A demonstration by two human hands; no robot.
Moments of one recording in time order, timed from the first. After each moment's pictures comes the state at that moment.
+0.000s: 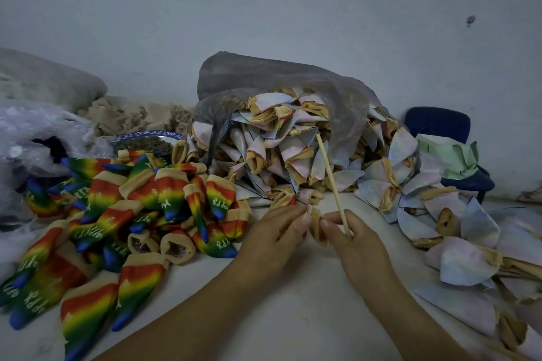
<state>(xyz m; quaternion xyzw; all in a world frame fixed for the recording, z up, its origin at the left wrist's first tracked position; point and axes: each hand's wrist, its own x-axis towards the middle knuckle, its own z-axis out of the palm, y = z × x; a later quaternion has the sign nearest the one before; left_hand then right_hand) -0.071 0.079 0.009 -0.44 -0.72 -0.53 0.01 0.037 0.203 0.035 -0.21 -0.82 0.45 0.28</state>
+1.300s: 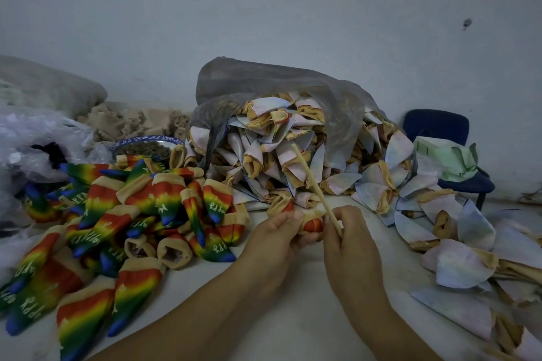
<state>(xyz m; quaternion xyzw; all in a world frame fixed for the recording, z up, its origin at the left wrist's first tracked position) -0.046 0.091 0.033 -0.20 -0.49 -0.79 -0.31 0.031 0.191 0.024 -0.19 -0.86 0.25 0.41</state>
